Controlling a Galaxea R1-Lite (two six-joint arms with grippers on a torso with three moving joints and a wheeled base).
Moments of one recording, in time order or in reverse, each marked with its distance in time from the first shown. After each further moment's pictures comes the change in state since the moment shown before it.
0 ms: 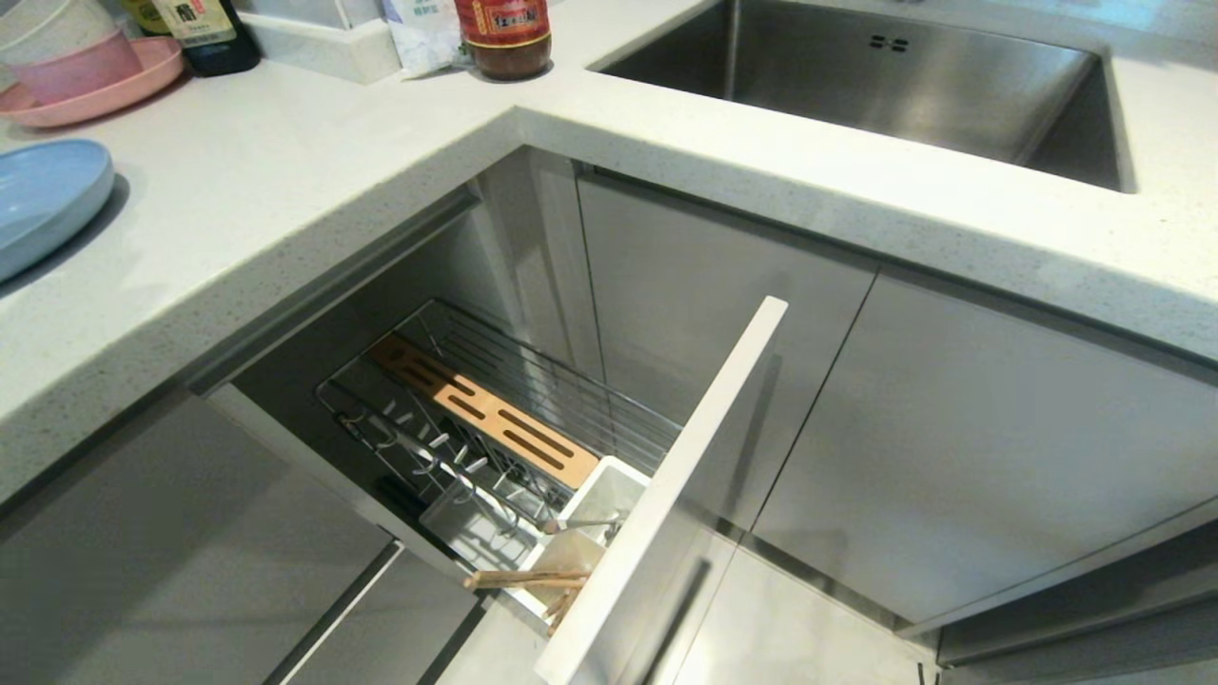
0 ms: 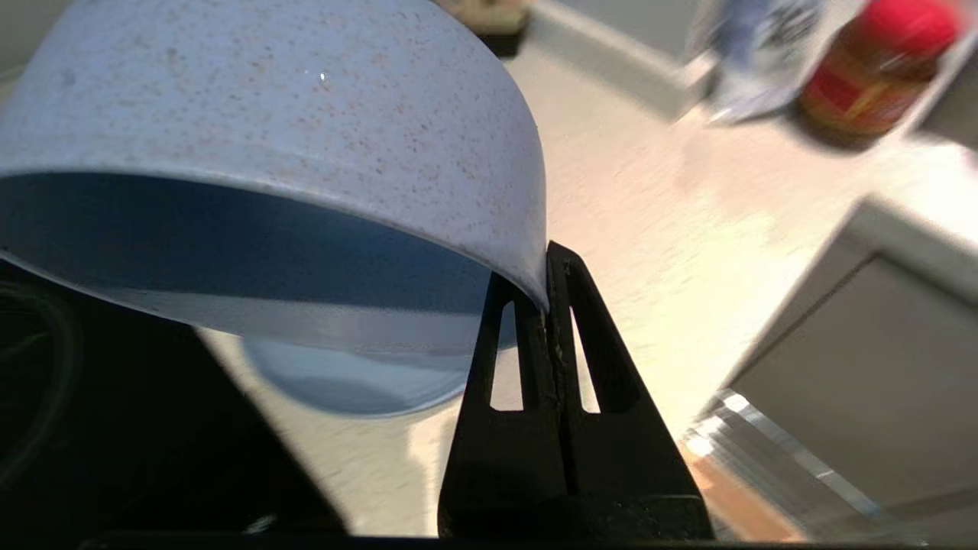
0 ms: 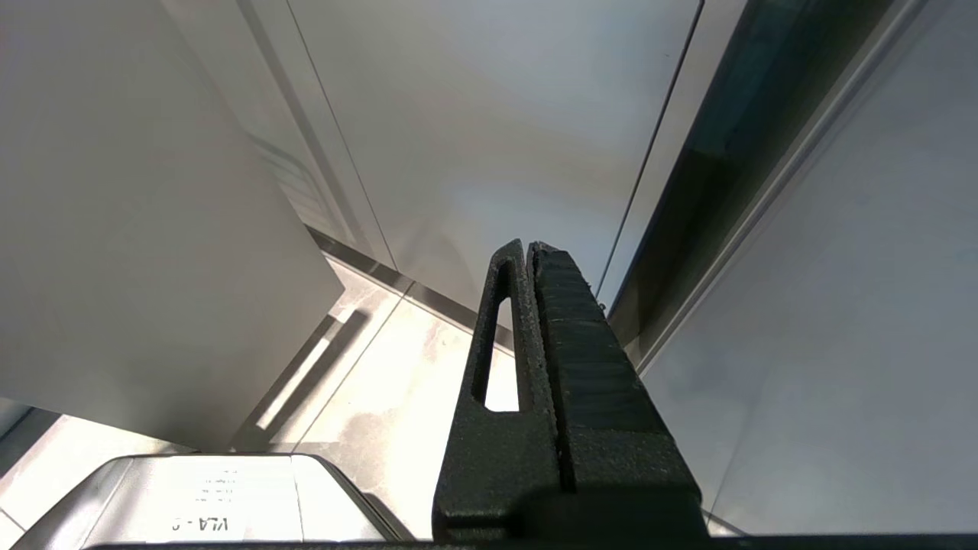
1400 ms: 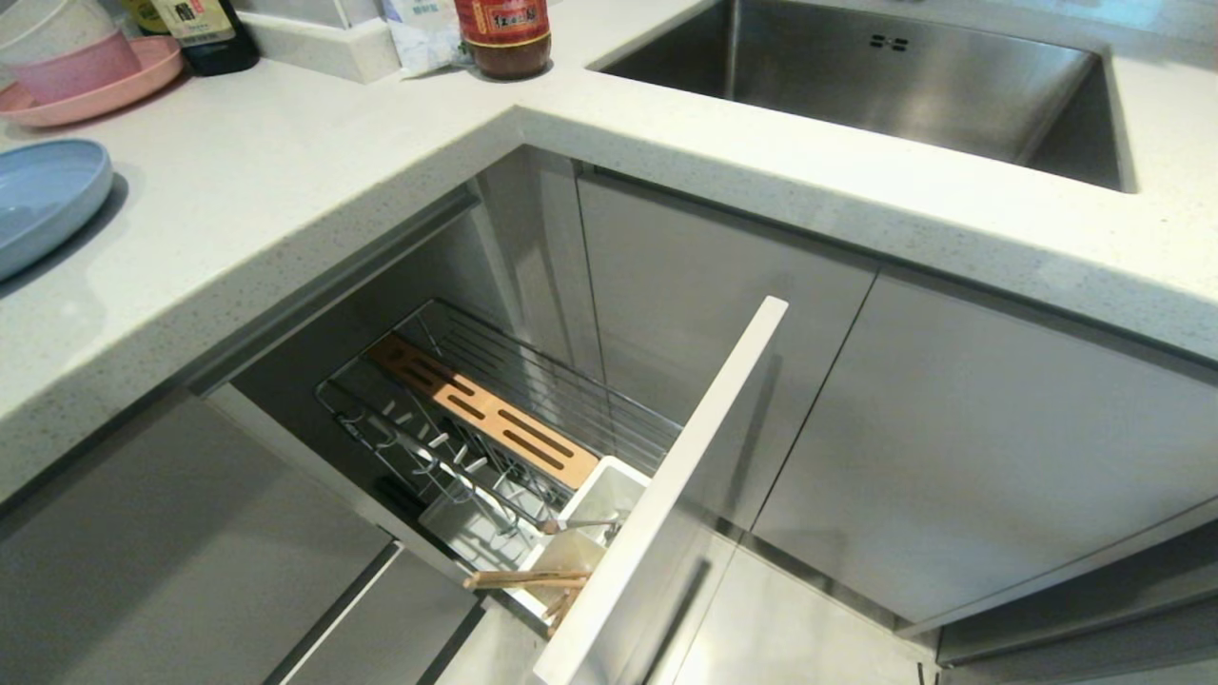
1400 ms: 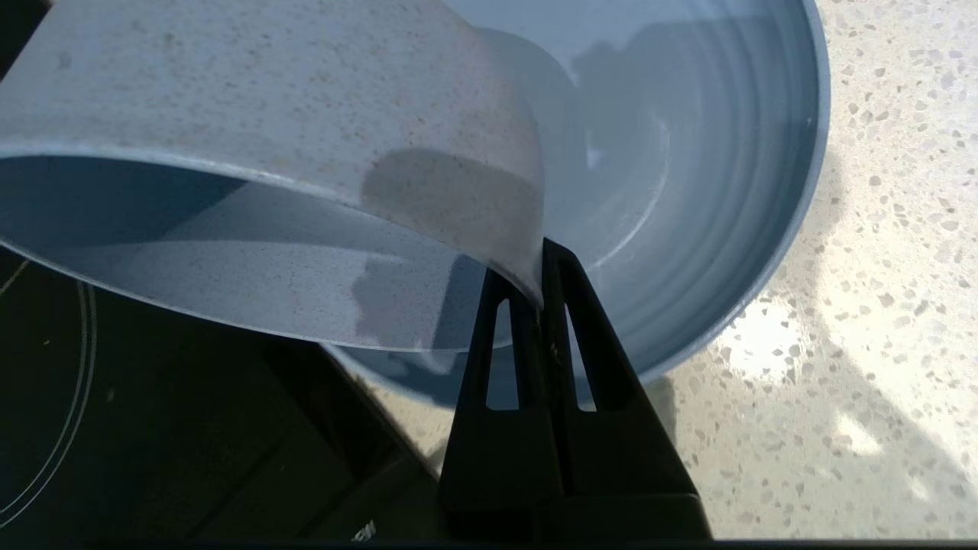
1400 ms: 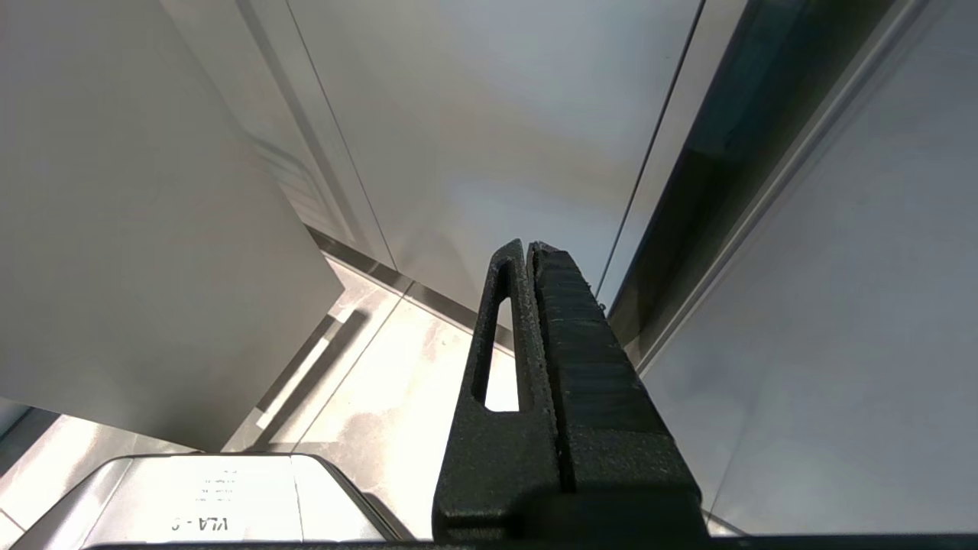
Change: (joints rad) left arm -0.290 0.346 -0.174 0.322 0.494 0.338; right arm 0.000 0.000 0.000 0.000 0.000 0.000
